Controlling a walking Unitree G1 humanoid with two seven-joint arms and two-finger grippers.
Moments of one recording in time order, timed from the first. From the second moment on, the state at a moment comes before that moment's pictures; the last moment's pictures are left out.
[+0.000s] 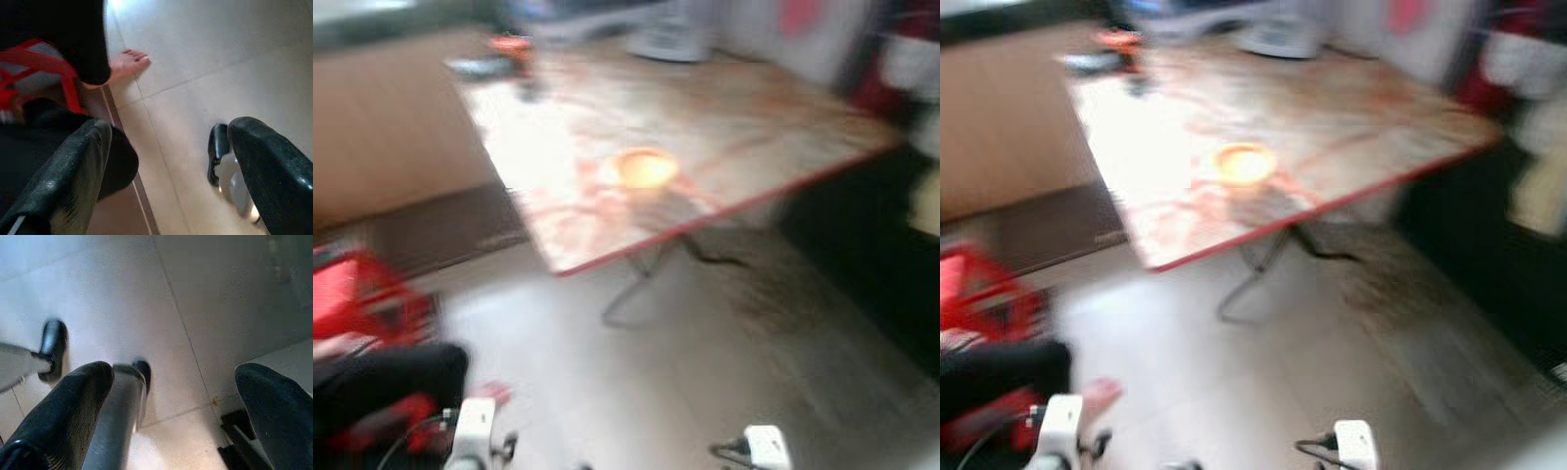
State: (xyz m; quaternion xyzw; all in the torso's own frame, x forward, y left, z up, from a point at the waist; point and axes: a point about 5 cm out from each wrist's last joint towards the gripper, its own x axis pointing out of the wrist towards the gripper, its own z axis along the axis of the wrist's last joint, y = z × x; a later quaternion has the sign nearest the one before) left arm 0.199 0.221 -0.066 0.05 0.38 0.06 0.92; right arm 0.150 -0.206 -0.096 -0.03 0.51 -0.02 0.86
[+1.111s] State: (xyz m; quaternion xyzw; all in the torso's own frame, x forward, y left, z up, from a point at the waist) left arm 0.281 0.186 0.098 0.14 -0.13 -0.01 0.98; right arm 0.144 -0.201 -0.099 -0.02 0.52 -0.02 0.85
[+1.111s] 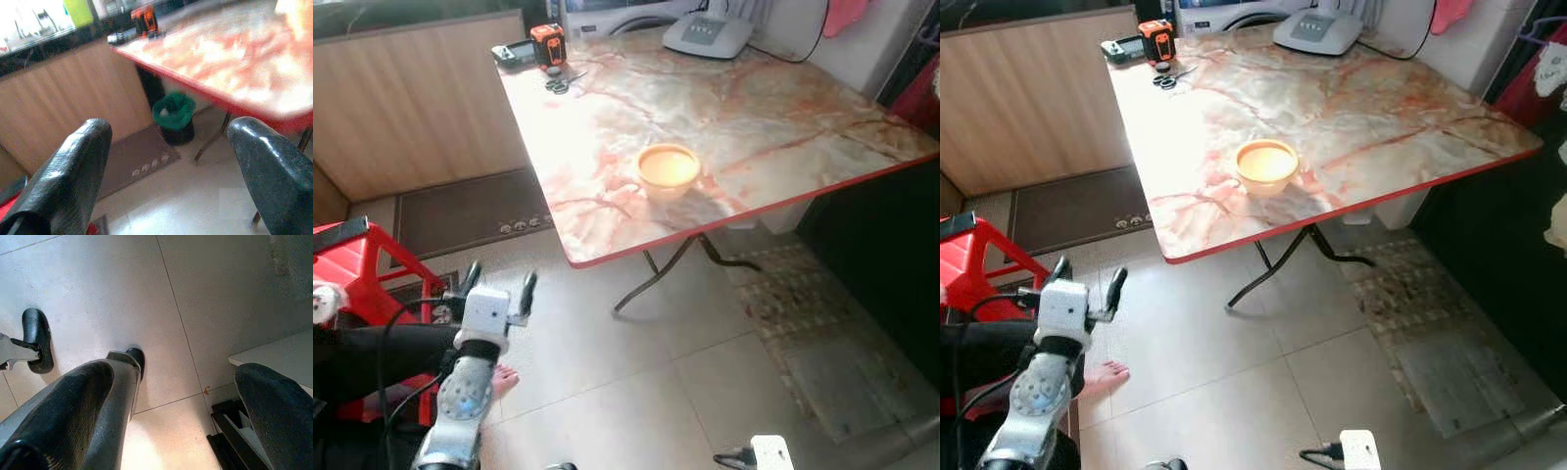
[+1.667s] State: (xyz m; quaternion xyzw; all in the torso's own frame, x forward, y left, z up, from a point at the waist) left arm 0.292 0.143 0.141 0.06 -0.15 -0.08 0.98; right arm 0.148 -0.199 -0.098 -0.01 0.51 -0.02 0.86
